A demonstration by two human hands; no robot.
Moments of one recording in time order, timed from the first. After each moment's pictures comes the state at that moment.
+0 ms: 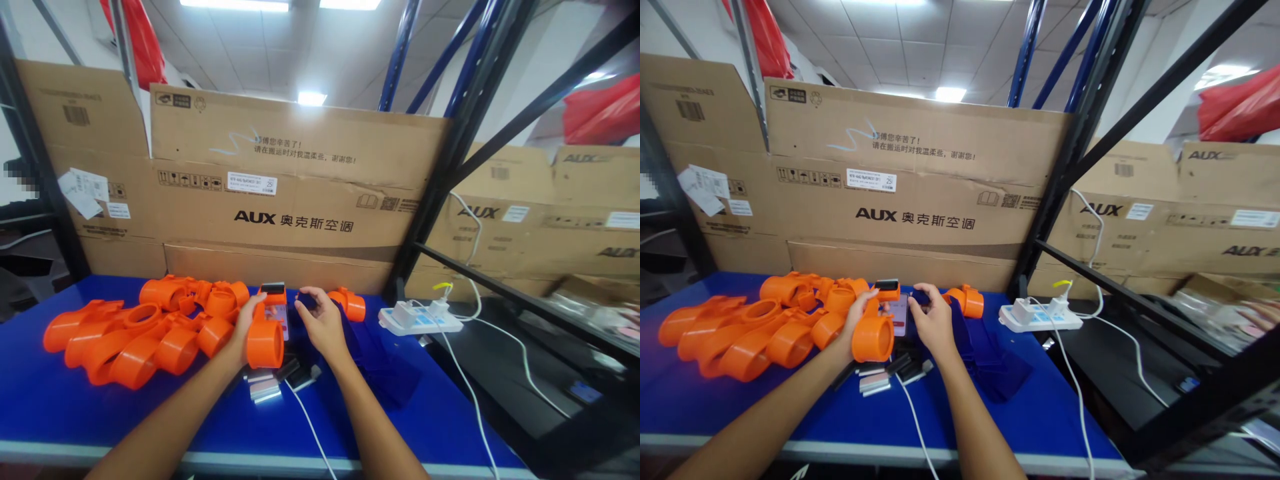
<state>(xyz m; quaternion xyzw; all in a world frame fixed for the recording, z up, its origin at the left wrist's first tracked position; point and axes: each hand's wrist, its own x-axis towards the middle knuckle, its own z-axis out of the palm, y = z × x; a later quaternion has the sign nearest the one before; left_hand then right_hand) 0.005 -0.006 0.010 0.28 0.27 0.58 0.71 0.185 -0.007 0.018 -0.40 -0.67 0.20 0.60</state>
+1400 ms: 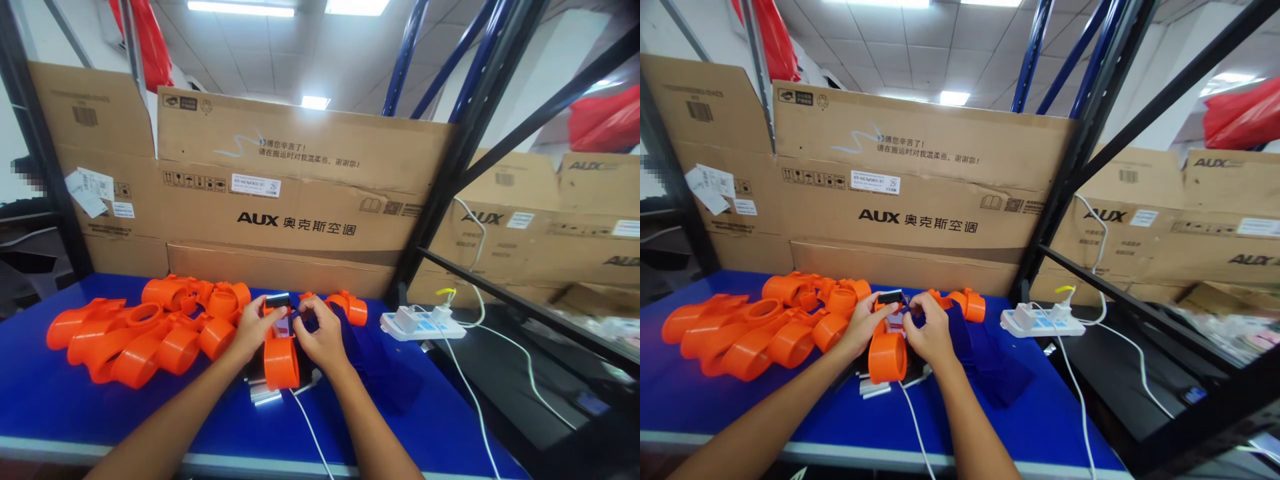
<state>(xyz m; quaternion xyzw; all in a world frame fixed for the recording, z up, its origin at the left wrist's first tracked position) 0.008 -0.006 0.001 0.49 0.33 0.62 0.52 0.180 -0.026 0.023 -0.37 -0.74 0.06 0.55</state>
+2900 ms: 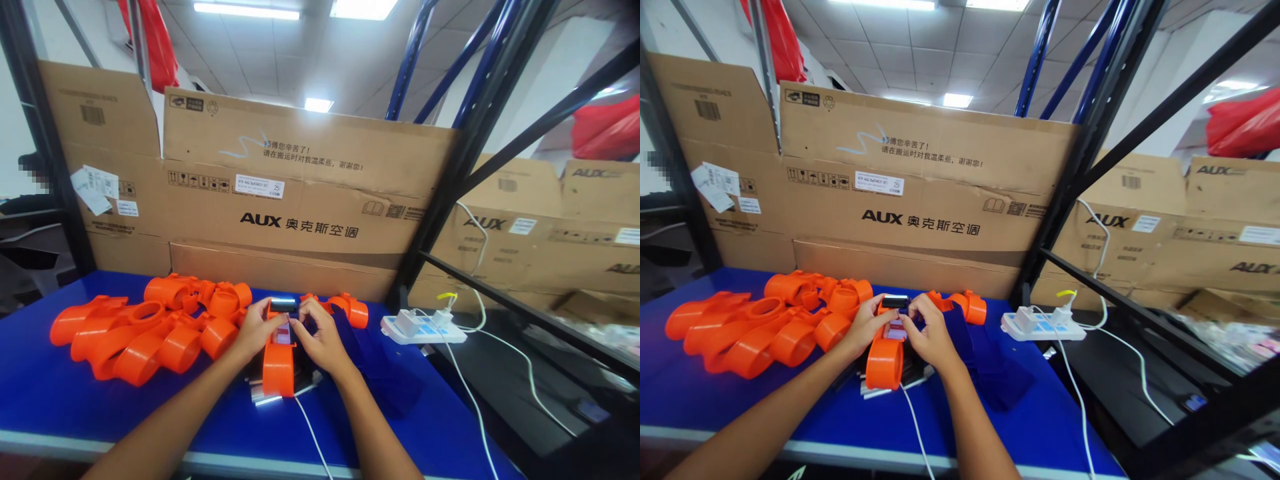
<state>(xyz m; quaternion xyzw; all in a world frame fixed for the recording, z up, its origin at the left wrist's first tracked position) 0.009 -0.018 0.012 0.54 0.30 0.61 0.49 0.188 -0.019 0.024 -0.30 -0.79 0.14 0.51</state>
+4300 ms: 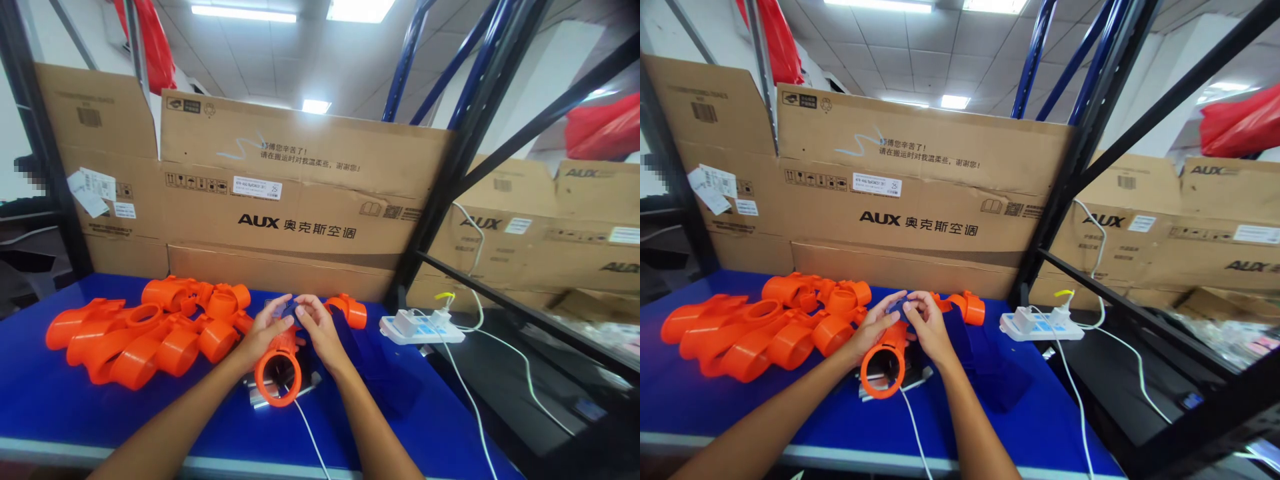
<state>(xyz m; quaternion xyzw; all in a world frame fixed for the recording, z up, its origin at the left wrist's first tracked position) 0.016 -0.024 0.005 0.48 0.20 0.51 0.69 0.181 -0.018 0.025 -0.32 -0.64 0.41 0.56</state>
